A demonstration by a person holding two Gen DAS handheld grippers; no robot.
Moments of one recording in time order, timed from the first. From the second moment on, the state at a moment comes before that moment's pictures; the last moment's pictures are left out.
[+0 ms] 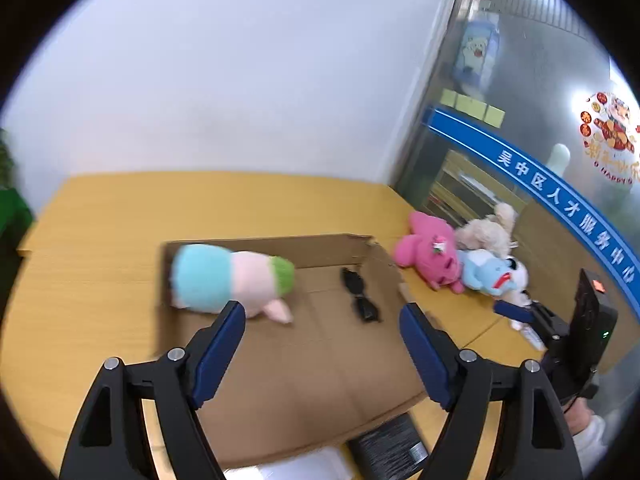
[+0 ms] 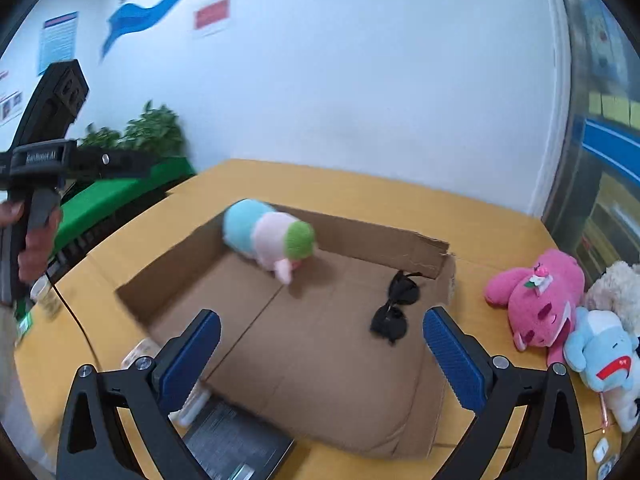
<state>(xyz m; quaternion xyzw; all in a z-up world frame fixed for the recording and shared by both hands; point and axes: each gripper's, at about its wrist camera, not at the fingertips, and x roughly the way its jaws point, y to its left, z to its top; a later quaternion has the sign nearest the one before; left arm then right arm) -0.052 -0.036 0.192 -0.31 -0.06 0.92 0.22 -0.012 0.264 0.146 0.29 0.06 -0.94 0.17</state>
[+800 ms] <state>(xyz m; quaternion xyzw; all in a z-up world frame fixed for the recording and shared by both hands) -0.200 0.013 0.016 -0.52 -0.09 0.82 0.21 -0.030 0.268 0.078 0.35 0.02 -0.93 0.15</state>
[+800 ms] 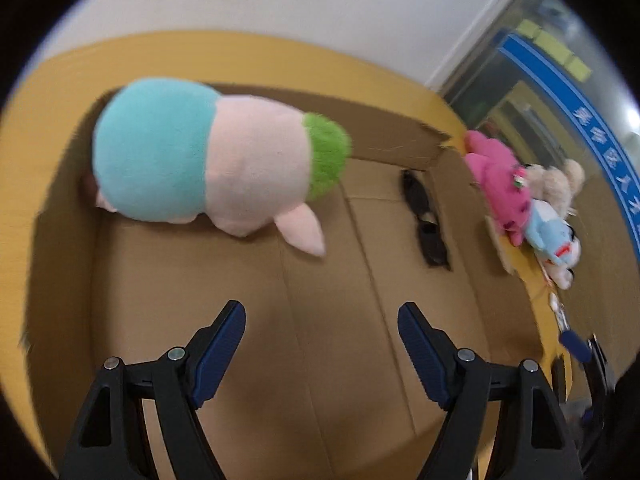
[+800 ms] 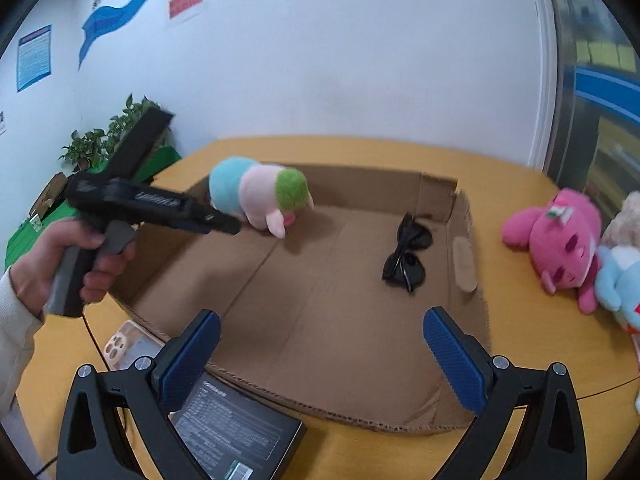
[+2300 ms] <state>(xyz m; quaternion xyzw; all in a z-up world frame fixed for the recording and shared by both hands) -0.008 0.052 -0.010 -0.53 -0.08 0.78 0.32 0.063 0.253 -0.003 0.45 0.01 -0.85 0.27</state>
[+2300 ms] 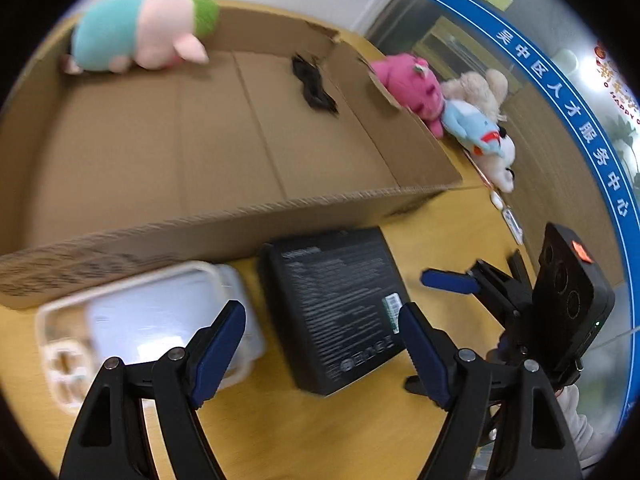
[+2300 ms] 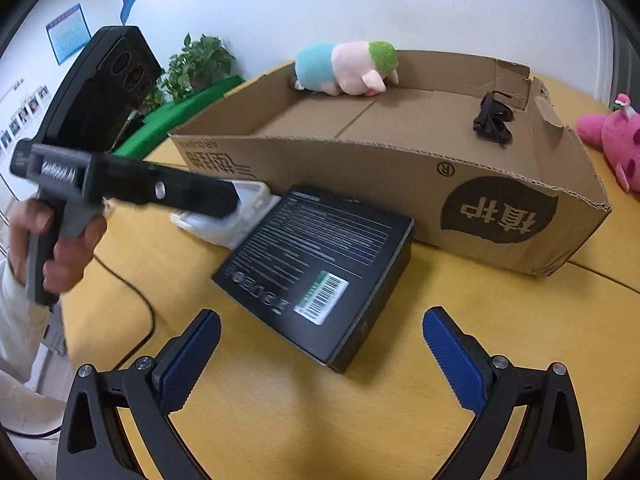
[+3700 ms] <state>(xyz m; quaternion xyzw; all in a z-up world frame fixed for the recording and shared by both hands) -0.023 0.019 0.146 -0.36 -0.07 0.88 0.29 0.020 0.190 0.135 0.29 0.11 -0.91 0.27</state>
